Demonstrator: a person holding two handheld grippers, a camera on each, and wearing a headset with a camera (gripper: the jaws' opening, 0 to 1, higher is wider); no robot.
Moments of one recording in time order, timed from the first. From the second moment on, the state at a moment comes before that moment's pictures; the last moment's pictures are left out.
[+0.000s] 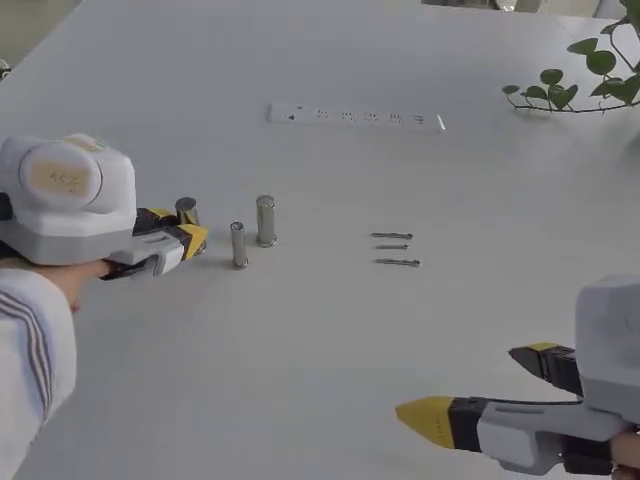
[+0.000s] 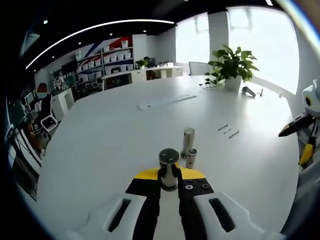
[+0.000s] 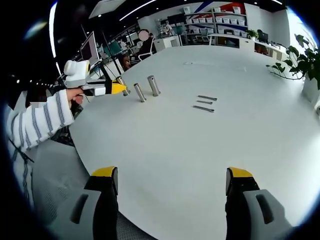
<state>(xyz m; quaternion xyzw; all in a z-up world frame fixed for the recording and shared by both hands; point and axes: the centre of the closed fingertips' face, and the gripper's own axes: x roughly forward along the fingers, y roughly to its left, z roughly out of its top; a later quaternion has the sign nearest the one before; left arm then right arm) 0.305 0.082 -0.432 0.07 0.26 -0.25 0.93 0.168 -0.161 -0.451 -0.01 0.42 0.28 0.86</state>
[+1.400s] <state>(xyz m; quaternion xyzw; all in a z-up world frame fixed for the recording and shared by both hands) 0.234 0.011 -0.462 0.06 0.29 -0.26 0.92 0.161 -0.162 -0.450 -0.01 0.41 0.29 0.86</state>
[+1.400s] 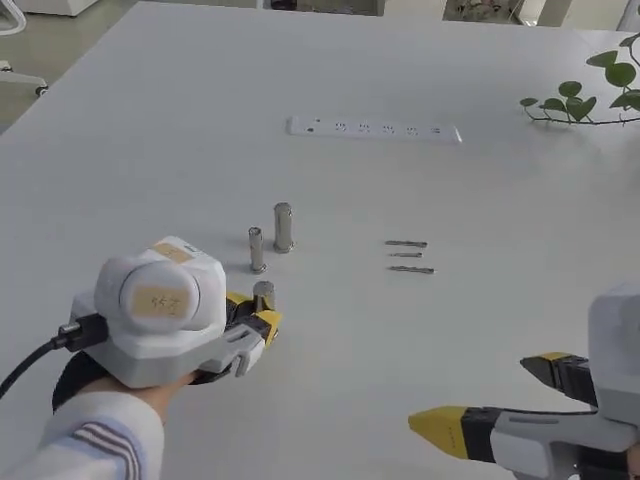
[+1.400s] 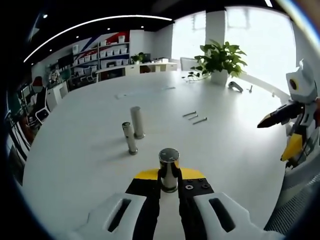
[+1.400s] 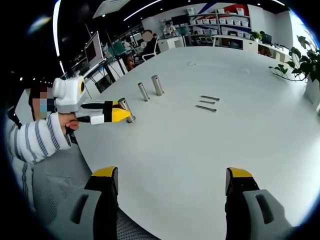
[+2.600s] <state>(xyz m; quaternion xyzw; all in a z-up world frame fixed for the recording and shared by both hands) 0.227 0.010 -0.468 0.07 0.29 -0.28 0.91 0.157 -0.160 -0.453 -0.02 0.42 0.29 0.86</state>
